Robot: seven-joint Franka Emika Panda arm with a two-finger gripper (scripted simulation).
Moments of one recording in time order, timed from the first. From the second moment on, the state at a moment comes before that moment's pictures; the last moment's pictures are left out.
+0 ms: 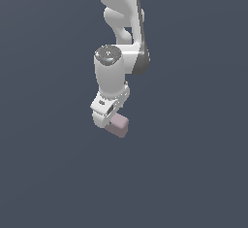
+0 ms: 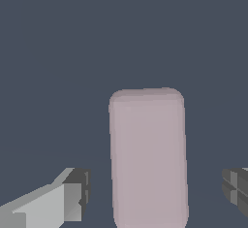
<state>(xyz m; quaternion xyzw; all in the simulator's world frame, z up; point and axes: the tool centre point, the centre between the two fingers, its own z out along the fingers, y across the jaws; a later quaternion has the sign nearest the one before) -0.004 -0.041 0.145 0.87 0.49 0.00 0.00</state>
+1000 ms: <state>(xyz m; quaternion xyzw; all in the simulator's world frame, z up) -0.005 -0.041 0.104 0.86 0.51 0.00 0.00</state>
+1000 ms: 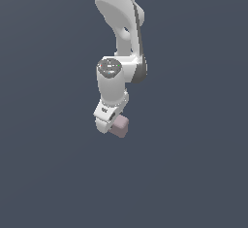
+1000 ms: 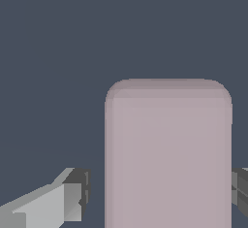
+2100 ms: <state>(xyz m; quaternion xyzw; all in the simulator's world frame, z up) -0.008 -0.043 0.101 0.86 0.51 0.00 0.00</state>
